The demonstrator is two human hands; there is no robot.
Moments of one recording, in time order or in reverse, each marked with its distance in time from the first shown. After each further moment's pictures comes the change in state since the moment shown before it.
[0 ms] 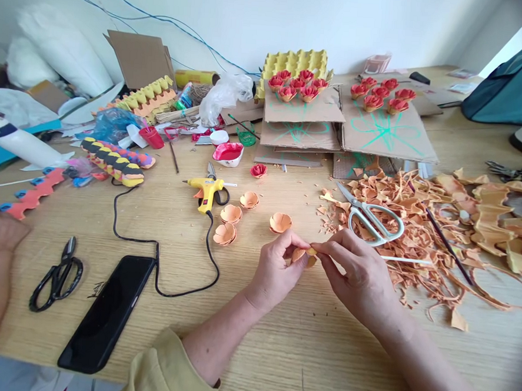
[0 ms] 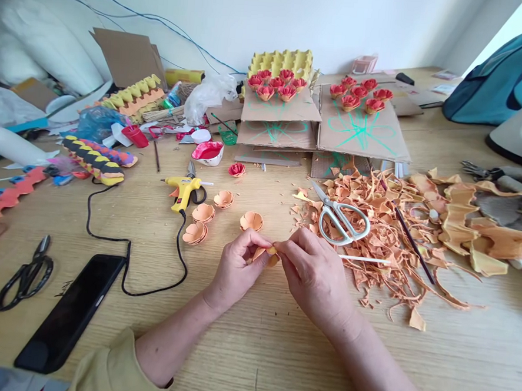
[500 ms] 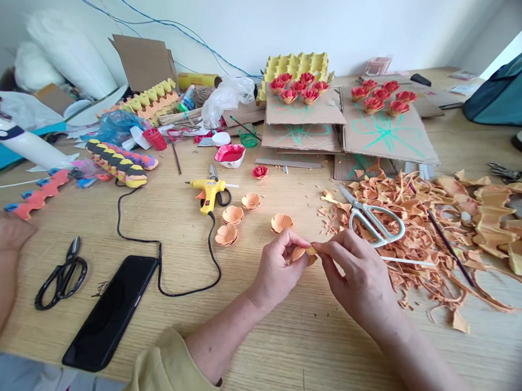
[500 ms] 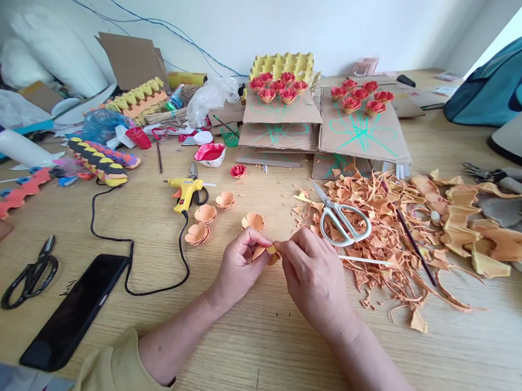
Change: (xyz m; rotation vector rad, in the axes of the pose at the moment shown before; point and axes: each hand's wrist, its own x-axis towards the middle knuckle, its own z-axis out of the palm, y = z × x) left_hand 0.002 0.000 0.004 -0.194 0.028 -0.072; right_hand 0.002 -0.005 0.001 -0.071 0.053 -0.037
